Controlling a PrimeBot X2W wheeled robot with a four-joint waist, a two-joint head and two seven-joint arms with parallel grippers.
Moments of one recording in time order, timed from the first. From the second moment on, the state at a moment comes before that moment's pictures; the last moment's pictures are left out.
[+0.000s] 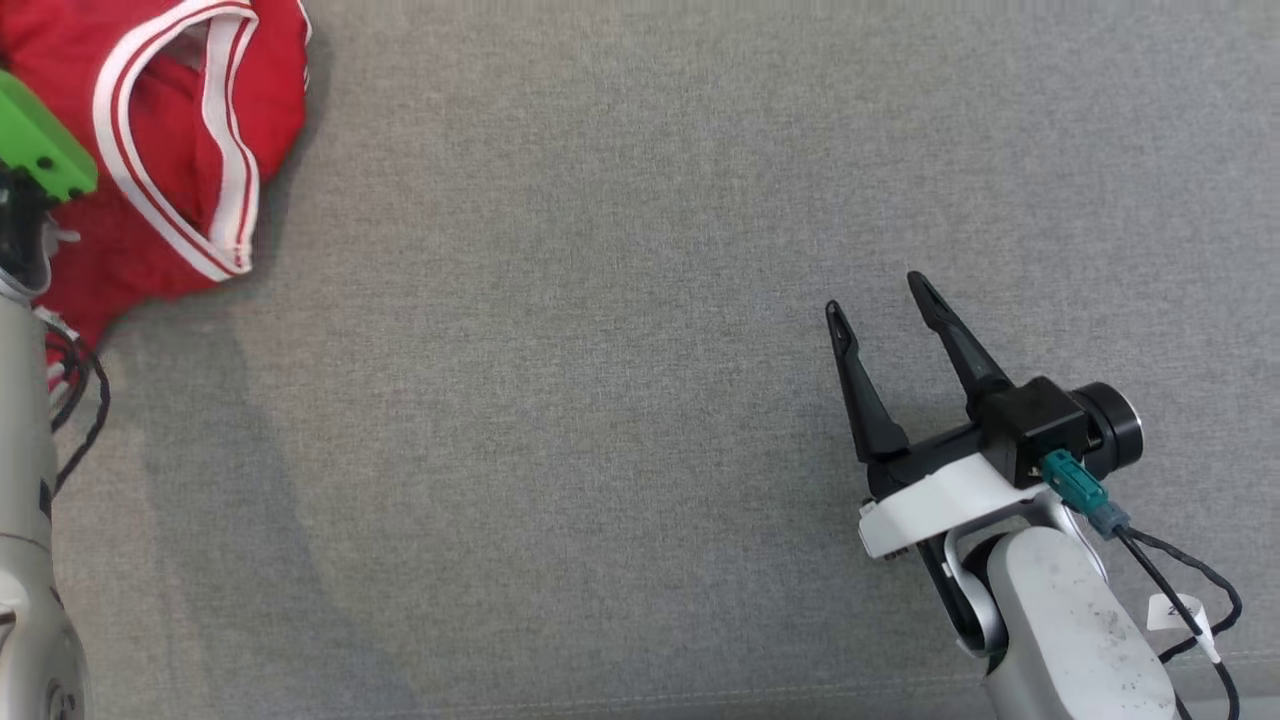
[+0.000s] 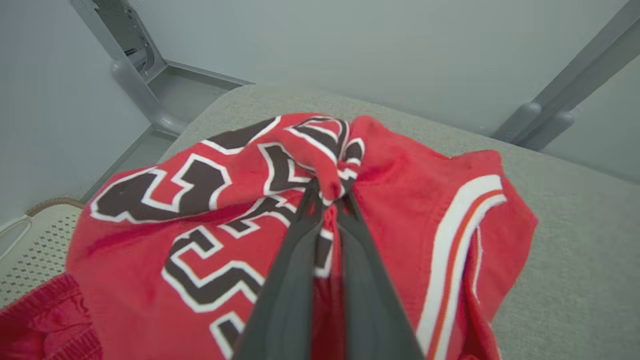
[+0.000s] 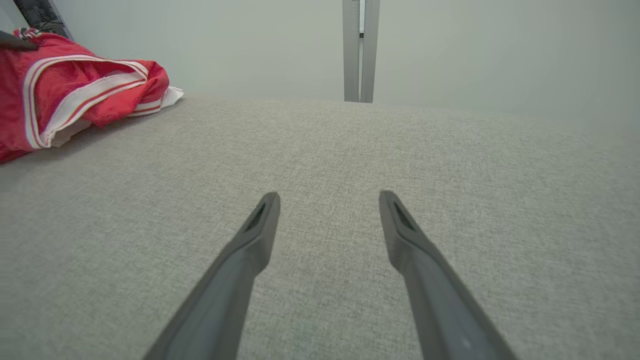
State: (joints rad) left arm -1.09 0.33 -0.01 1.01 -0.42 0.02 0.20; right arm -0.27 -0.05 0.19 0.15 0.03 0.13 -0.22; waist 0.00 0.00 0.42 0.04
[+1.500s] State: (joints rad) left arm -0.78 0.06 -0.50 0.80 -0.46 -0.04 0.00; right arm -0.20 -0.05 0.13 0.19 0.17 0.13 -0.26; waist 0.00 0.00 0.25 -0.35
